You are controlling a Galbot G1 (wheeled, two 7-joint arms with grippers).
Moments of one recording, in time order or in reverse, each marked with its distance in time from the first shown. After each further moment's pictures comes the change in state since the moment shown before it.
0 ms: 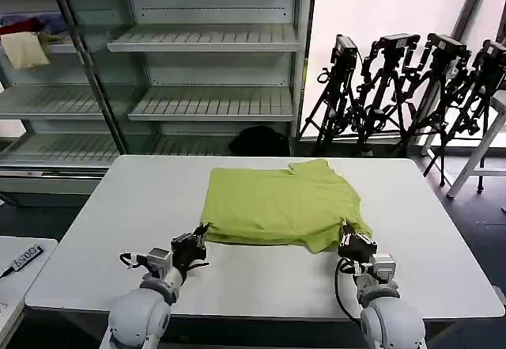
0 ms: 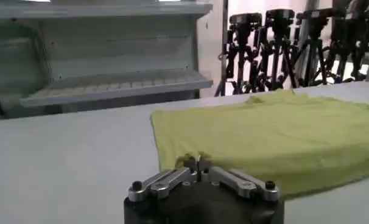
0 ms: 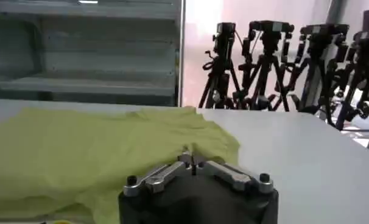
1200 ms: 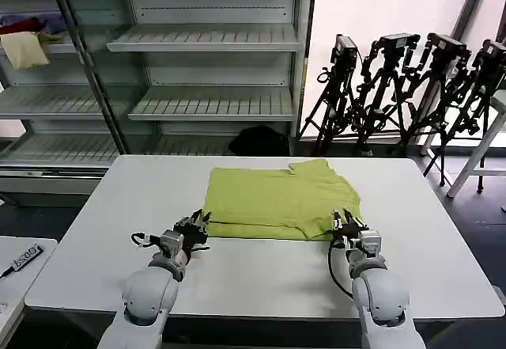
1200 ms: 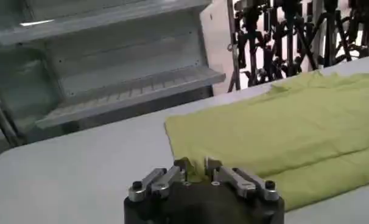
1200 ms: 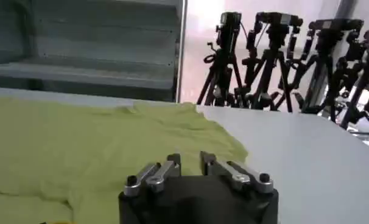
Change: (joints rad) left arm -0.115 -0.006 0.020 0.107 0.132 -0.006 0.006; right arm 0.122 0.006 -0.003 -0.115 -0.052 -0.024 -0.017
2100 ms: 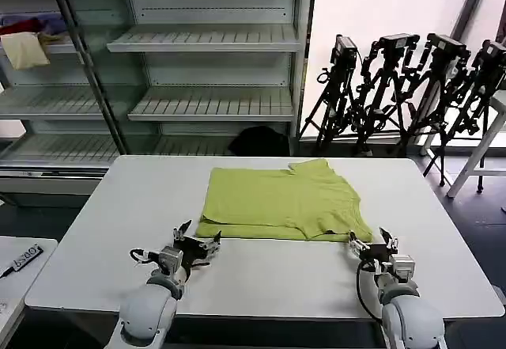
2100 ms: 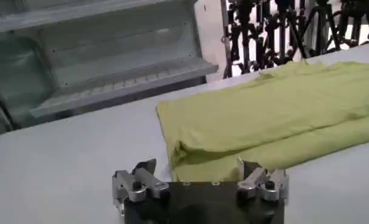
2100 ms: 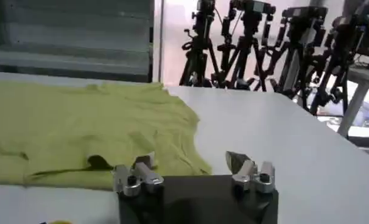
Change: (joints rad) left arm 0.104 0.000 -0.009 -0.038 -0.007 -0.017 0.010; right arm -0.170 -0.067 0.109 0.058 0.098 0.051 -0.001
